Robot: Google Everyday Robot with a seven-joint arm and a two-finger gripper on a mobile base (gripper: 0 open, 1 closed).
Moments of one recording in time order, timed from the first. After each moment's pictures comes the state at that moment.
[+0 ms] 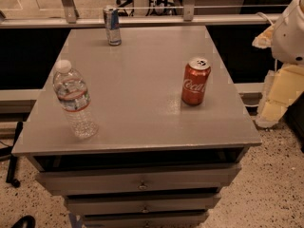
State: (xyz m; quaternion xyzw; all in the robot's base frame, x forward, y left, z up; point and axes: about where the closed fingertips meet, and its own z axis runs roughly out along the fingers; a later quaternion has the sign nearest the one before) arm 0.438 -0.217 0.976 -0.60 0.78 -0.03 0.16
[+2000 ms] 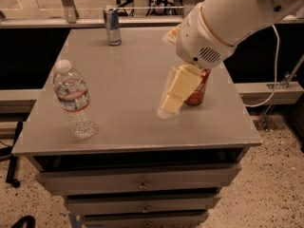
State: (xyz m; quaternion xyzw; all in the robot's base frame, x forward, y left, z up) arm 0.474 -0.038 0.969 -0.65 0.69 0.10 0.30
